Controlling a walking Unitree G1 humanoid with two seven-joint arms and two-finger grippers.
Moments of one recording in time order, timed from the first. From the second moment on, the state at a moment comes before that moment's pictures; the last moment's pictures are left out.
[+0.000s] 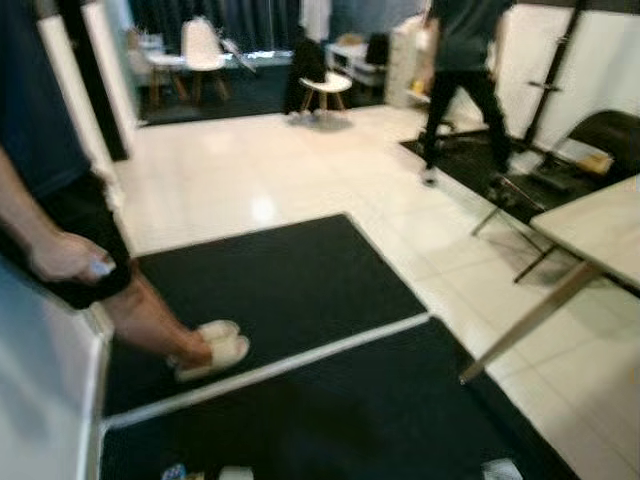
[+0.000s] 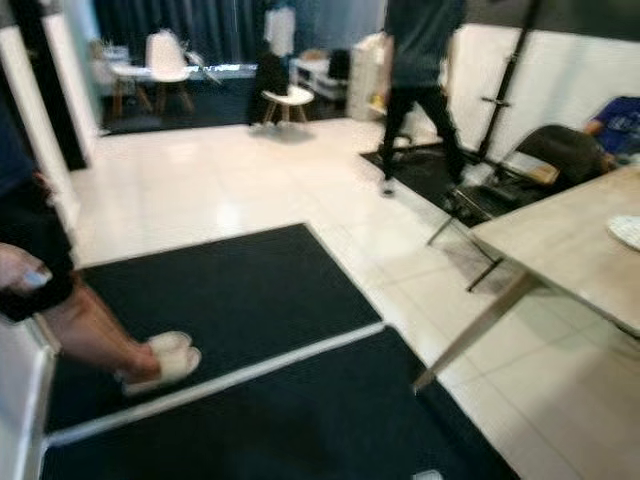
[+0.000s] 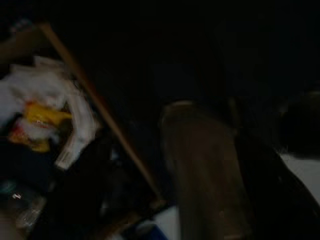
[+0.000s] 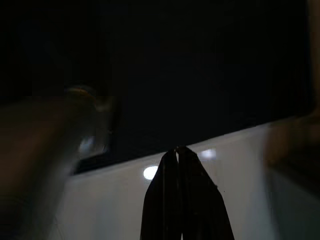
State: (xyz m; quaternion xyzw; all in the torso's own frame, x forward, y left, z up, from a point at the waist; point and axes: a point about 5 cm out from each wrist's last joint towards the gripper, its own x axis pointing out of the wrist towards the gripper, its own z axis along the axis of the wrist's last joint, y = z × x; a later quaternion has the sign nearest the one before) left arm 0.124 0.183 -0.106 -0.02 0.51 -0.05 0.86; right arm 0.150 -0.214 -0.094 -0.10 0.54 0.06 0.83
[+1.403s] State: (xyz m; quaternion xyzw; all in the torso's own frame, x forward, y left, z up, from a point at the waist) left arm 0.125 0.181 -0.105 -0.02 0.51 -0.05 0.86; right arm 0.161 -0.227 -0.088 -0.13 0.53 0.05 0.84
